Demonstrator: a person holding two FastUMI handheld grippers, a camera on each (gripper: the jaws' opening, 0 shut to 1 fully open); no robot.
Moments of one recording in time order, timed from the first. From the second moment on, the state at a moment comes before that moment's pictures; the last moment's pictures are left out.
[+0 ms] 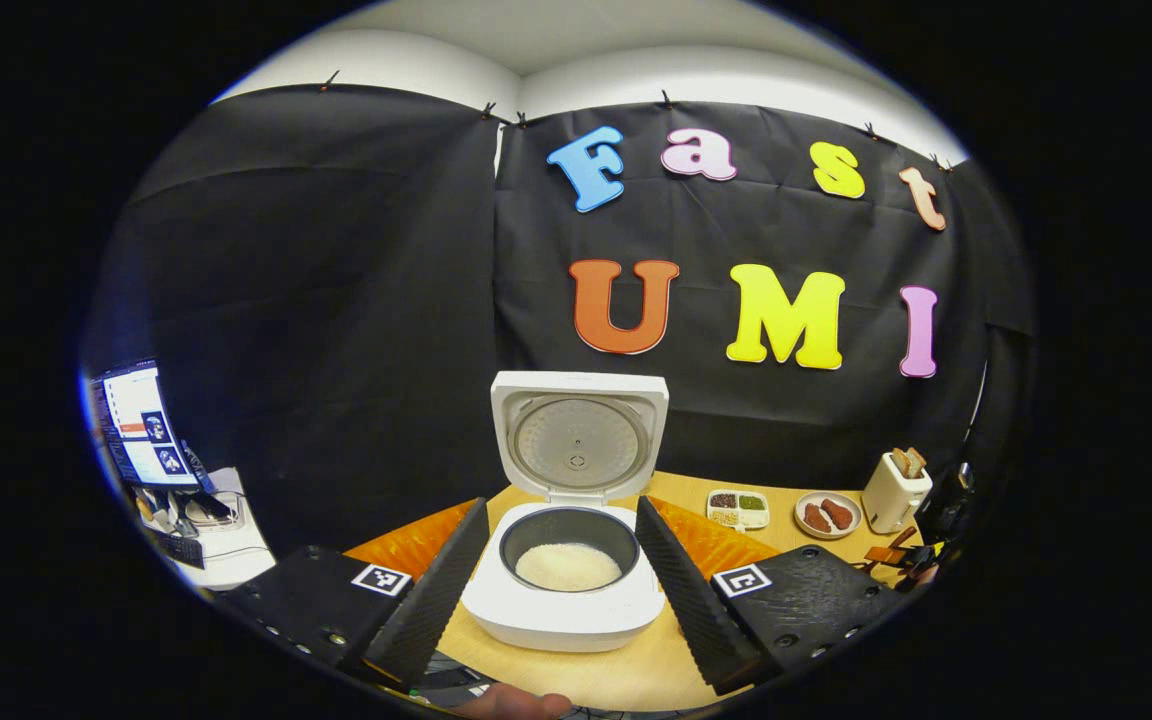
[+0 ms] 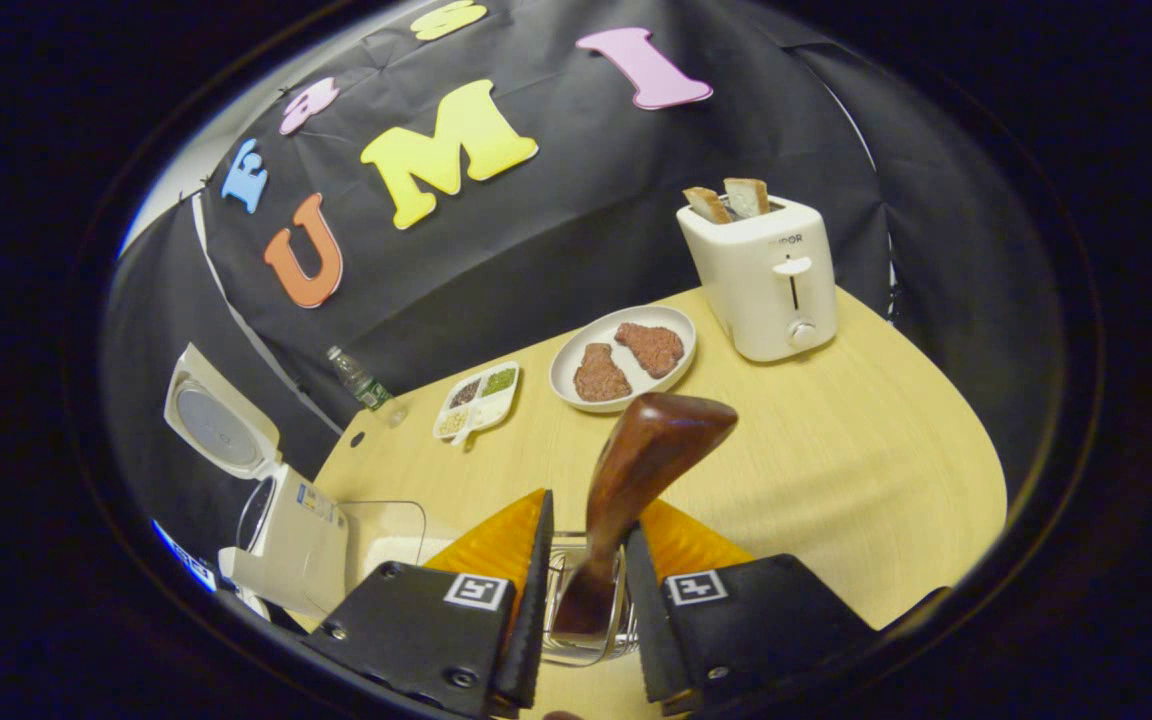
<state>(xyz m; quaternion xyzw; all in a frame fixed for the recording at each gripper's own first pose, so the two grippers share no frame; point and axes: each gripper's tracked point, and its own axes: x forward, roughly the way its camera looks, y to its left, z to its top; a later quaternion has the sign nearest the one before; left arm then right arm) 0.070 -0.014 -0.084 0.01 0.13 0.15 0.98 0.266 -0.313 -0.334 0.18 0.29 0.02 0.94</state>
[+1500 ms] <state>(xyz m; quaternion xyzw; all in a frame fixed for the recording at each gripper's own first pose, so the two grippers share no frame) 0.033 0.098 -0.074 -0.03 0.12 0.14 0.98 0.243 -0.117 -0.303 -0.06 0.21 -0.02 0.98</state>
